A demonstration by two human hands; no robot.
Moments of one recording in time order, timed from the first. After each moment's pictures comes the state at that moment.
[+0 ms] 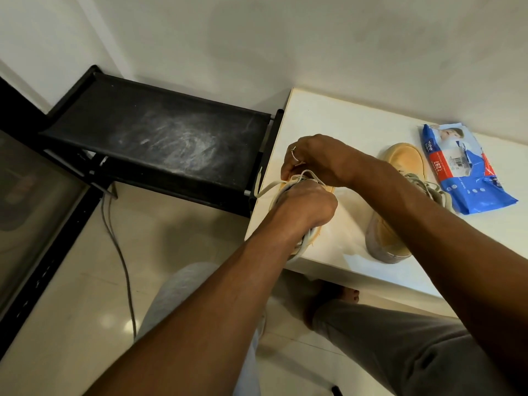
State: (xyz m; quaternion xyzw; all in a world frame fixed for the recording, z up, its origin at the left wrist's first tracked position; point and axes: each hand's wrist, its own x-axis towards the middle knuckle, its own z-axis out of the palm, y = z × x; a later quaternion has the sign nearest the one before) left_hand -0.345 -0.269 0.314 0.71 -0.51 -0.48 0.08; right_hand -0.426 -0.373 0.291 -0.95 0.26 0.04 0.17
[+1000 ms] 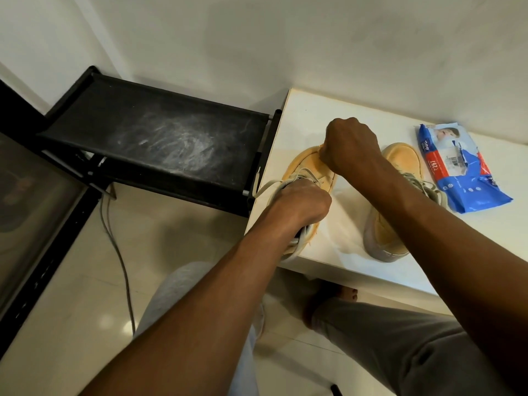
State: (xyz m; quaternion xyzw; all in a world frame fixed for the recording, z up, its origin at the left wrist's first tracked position) left_hand -0.342 -0.270 0.324 0.70 -0.54 -0.47 0.03; right_hand -0.433 -0.376 0.294 -0.78 0.62 0.03 0.02
